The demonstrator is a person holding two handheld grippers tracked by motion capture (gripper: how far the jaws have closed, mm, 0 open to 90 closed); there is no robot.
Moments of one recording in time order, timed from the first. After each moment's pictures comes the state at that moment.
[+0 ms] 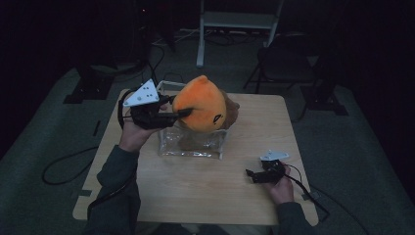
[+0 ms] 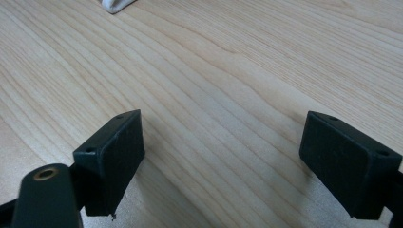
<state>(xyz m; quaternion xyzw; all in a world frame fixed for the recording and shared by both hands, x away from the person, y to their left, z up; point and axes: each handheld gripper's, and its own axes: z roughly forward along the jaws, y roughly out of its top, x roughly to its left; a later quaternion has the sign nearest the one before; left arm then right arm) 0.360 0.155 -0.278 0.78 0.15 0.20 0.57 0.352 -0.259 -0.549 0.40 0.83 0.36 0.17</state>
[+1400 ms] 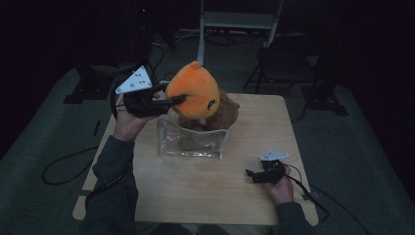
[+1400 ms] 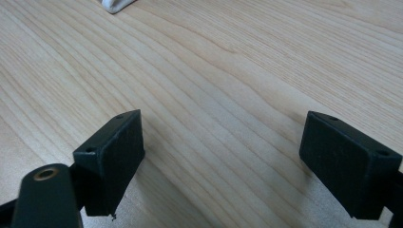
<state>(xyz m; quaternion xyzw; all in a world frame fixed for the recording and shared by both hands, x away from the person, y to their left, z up) 0.376 0.169 -0.258 0.77 0.17 0.22 0.57 0.352 -0.260 -0.549 0.40 0.83 0.36 0.17</state>
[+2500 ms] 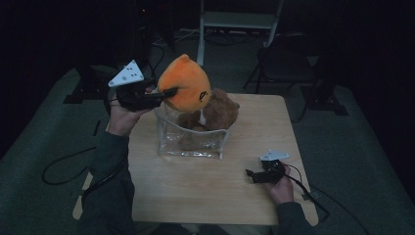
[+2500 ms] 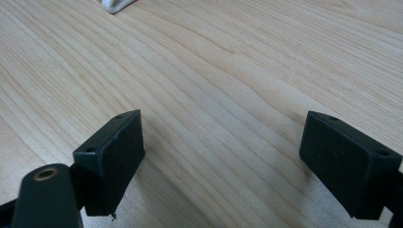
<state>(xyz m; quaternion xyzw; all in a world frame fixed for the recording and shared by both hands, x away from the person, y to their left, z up) 0.391 0.188 -0.258 0.76 0.20 0.23 0.57 0.352 -0.260 -0.549 0.40 0.83 0.36 0.17</state>
